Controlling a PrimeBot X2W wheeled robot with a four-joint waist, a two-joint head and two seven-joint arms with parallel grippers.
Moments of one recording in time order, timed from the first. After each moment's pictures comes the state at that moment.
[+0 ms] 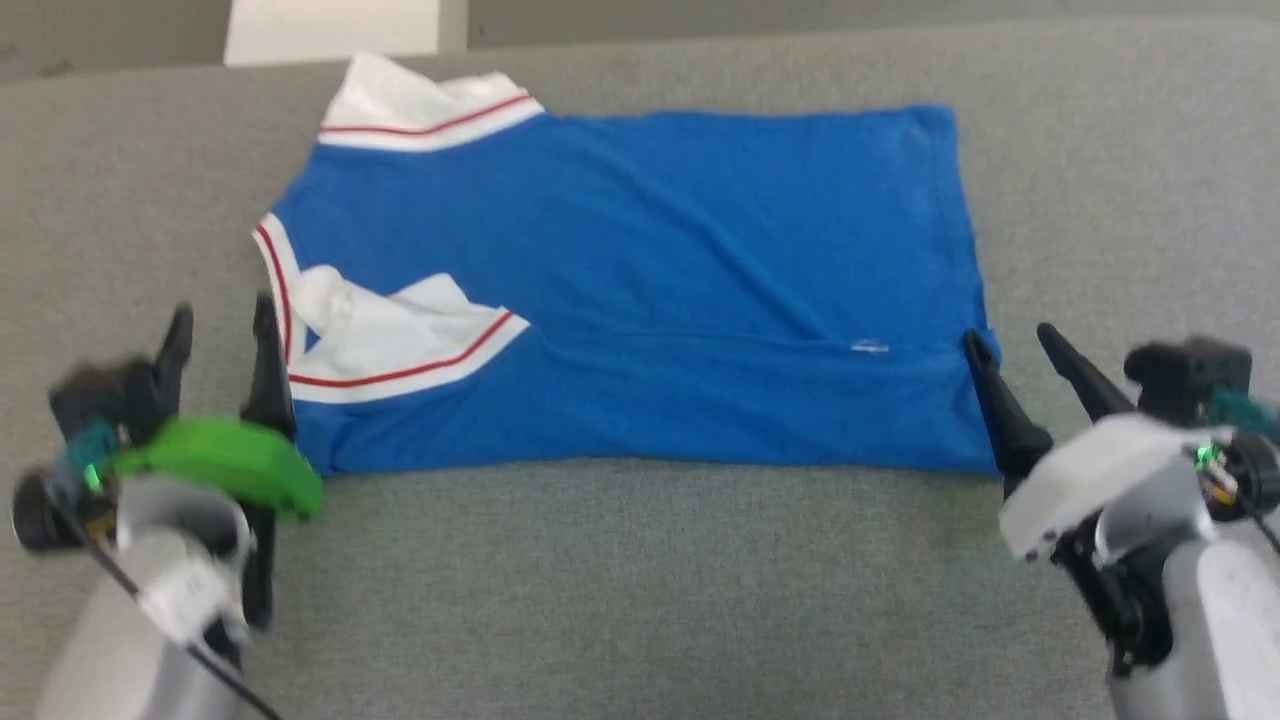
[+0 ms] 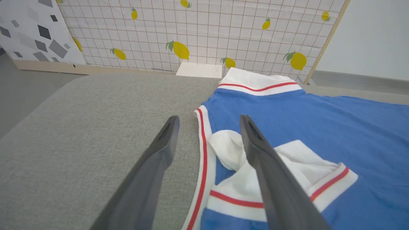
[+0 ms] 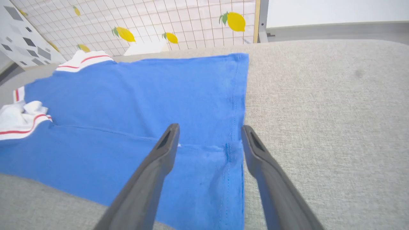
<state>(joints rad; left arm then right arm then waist) -0.33 0.42 -0.21 0.23 -0.54 0.18 -0.16 -0.22 -0.13 -0.01 0.05 0.29 0.13 0.23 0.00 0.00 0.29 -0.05</state>
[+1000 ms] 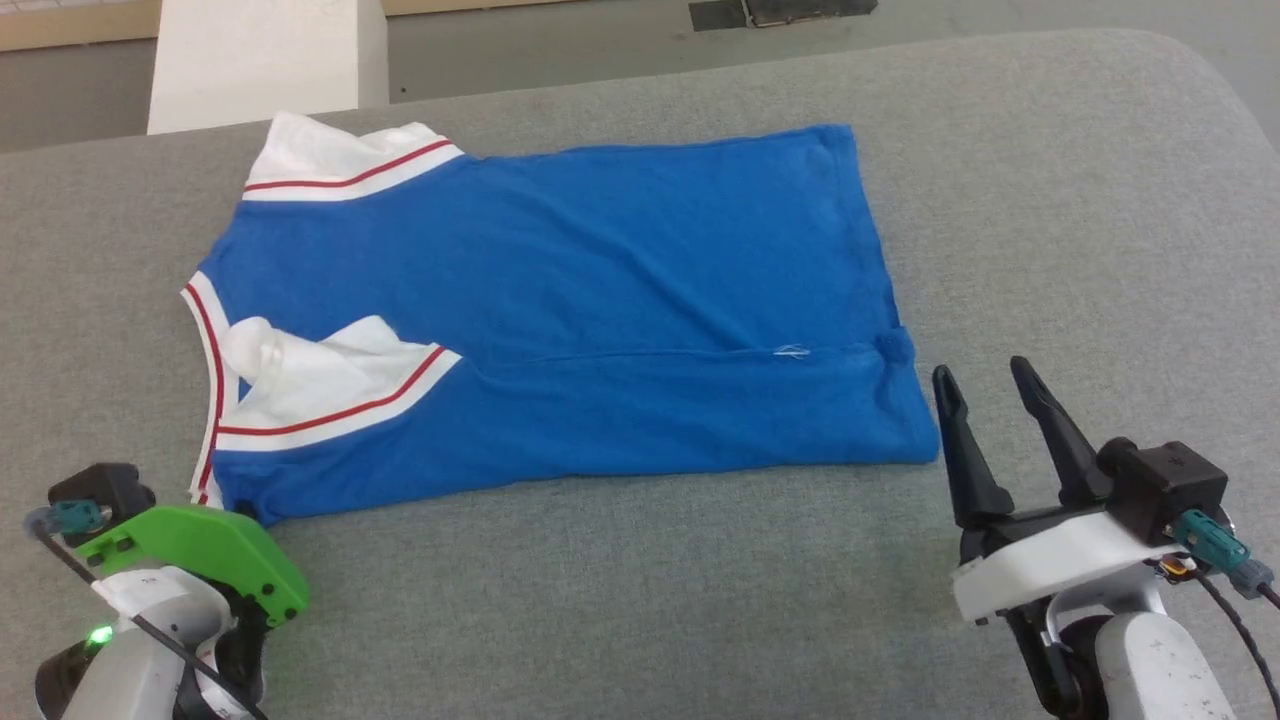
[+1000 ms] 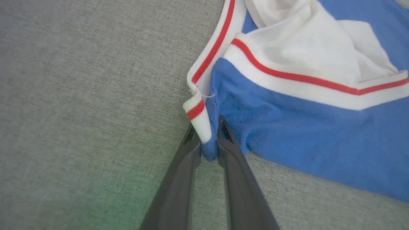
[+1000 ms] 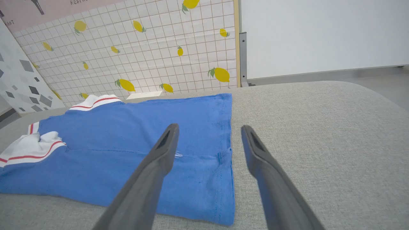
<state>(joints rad) -0.14 0.40 -0.14 0.16 -0.75 0.40 0.29 -0.10 -0.06 0.05 0.05 0.21 0.13 -0.12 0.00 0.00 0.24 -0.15</state>
